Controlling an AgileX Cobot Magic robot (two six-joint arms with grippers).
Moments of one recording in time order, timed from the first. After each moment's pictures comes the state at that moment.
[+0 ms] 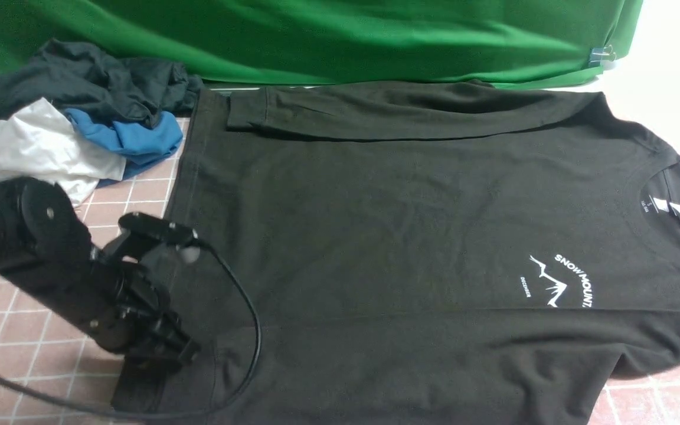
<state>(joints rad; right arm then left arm) 0.62 0.48 -0.74 0.16 0.88 -0.03 -0.10 1.59 -0.80 -0.33 0.75 0.62</state>
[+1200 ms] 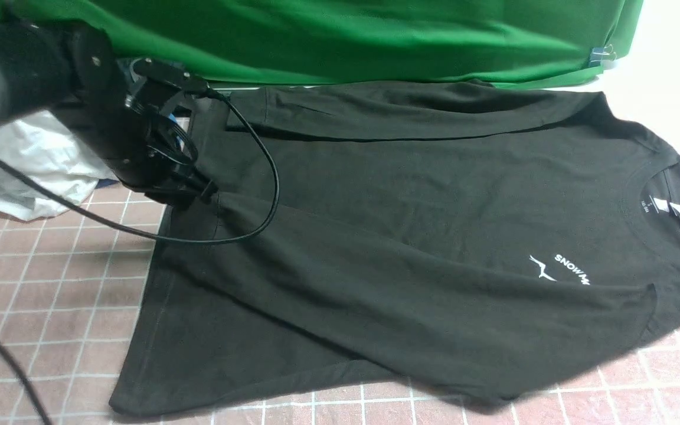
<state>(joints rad) 0.62 0.48 -0.74 0.16 0.83 -0.03 -0.10 1.88 -1.36 -0.04 0.79 0.39</state>
